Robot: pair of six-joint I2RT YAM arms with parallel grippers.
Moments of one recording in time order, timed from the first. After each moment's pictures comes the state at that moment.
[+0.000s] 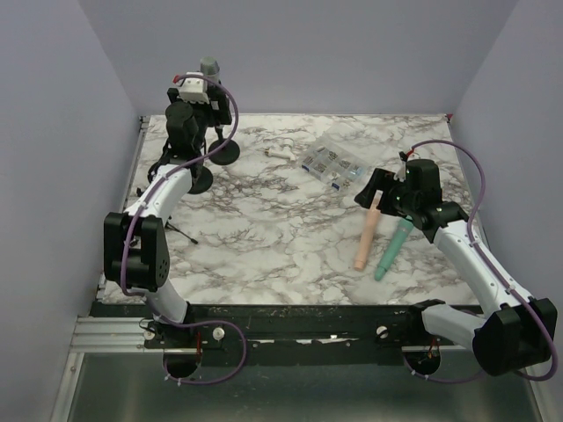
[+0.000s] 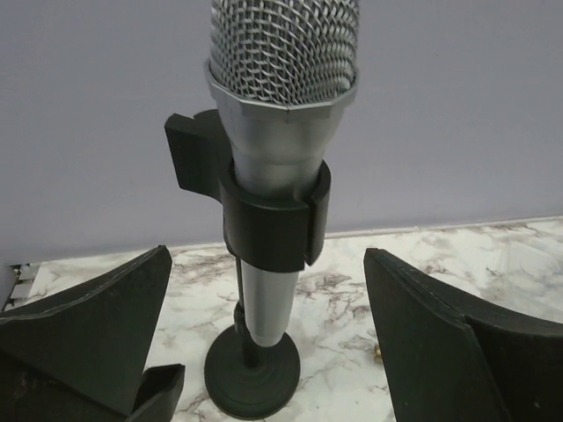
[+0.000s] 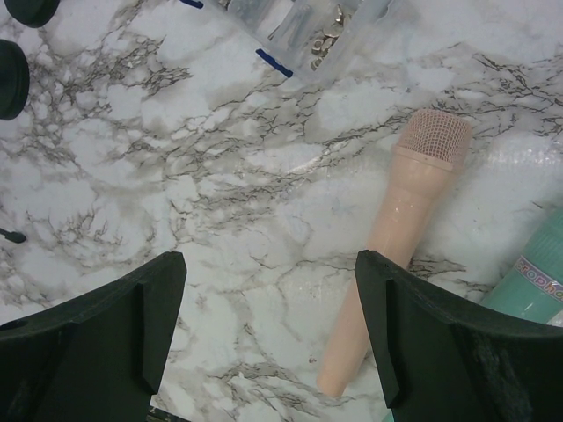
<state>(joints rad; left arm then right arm) -0.13 1.64 1.25 0.46 0.03 -0.06 0.22 1.12 0.88 -0.42 -0.15 0.44</state>
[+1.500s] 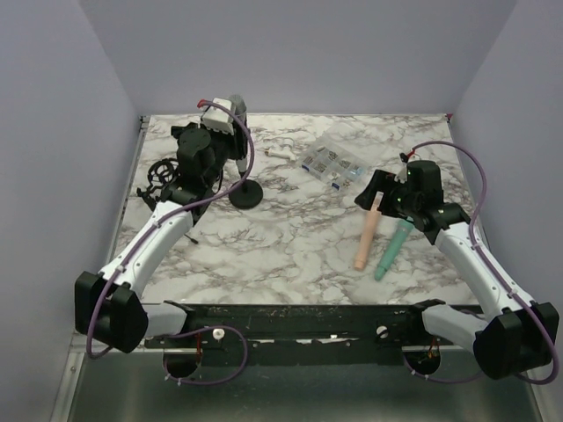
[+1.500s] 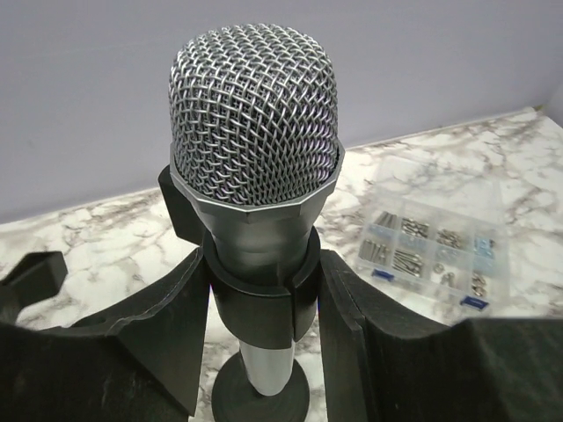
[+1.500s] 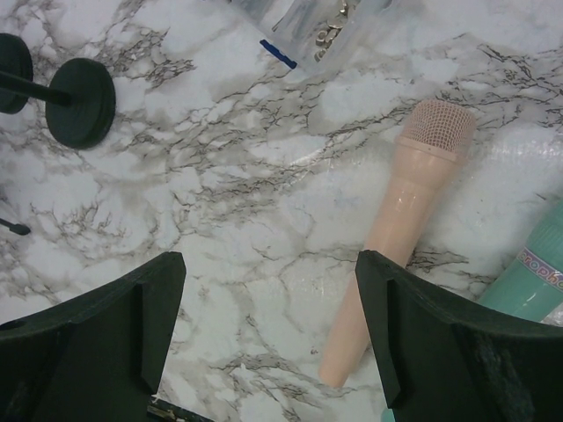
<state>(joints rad) -0.35 1.31 1.10 0.21 -0.05 -0.03 0.22 1.10 0.88 -0.44 -0.15 0.45</state>
